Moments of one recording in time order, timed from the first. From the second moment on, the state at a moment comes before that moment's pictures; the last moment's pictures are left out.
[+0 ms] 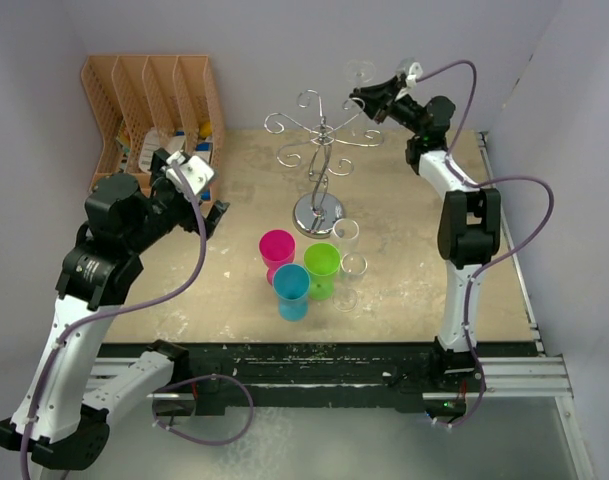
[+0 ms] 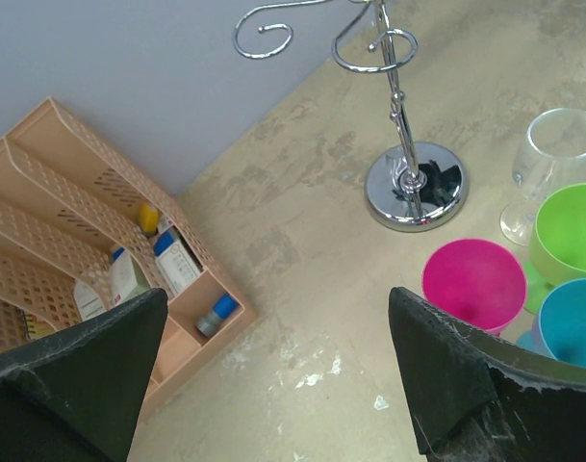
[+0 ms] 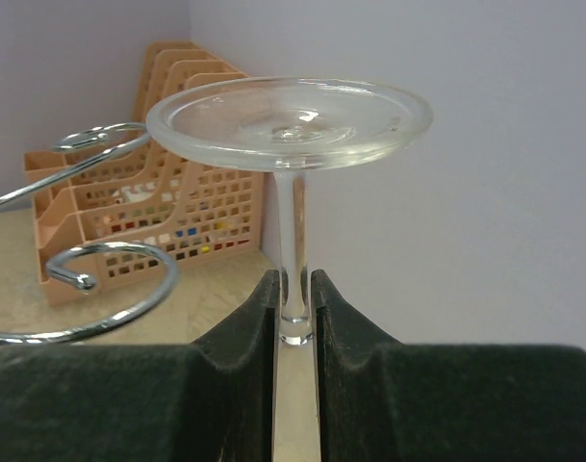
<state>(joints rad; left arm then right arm) -0.34 0.87 1.31 -0.63 0.21 0.40 0.06 2.22 1.82 0.89 -0.89 0.25</state>
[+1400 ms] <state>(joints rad) -0.33 0.86 1.31 -0.64 0.22 0.40 0.11 2.25 1.67 1.30 -1.21 0.48</state>
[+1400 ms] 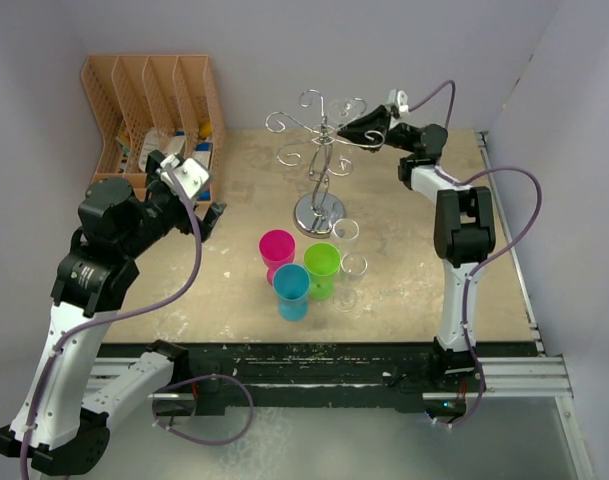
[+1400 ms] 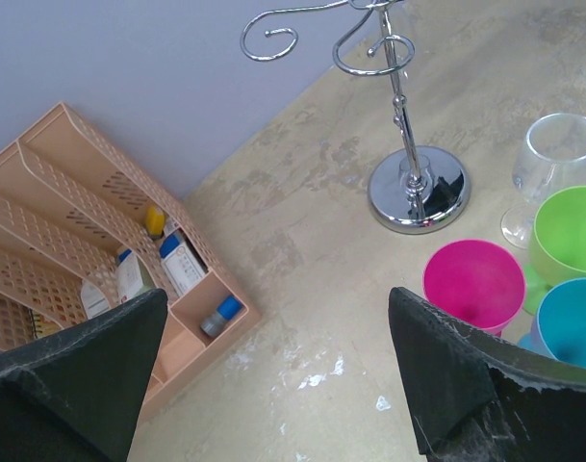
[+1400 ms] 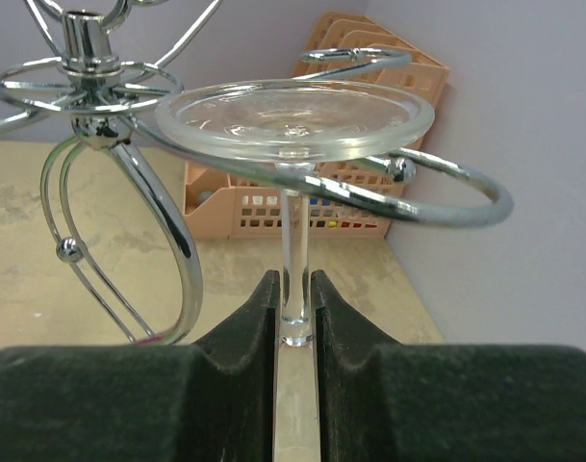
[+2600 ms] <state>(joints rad) -0.31 0.92 1.29 -0.70 0.30 0.41 0.07 2.26 1.75 1.32 -1.06 0.56</state>
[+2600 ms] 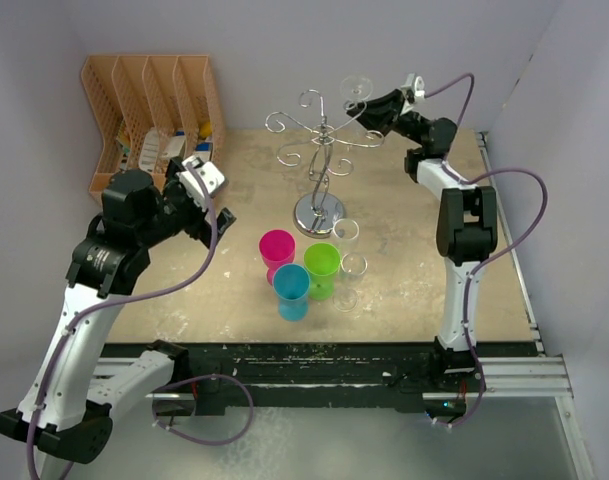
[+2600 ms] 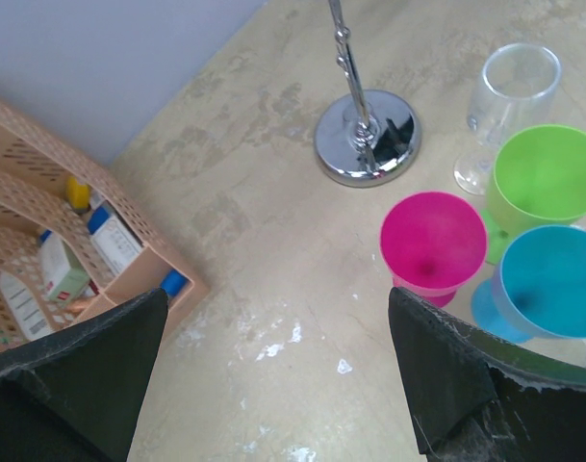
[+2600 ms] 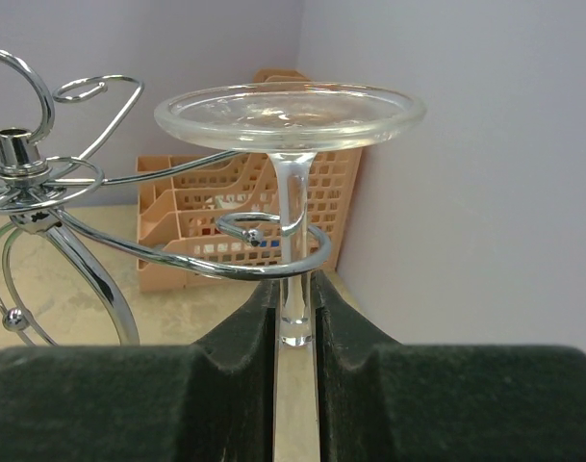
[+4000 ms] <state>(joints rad) -0.58 1.24 1.70 -1.24 0.43 0.57 -0.02 1.67 1.03 1.11 -0.52 0.43</state>
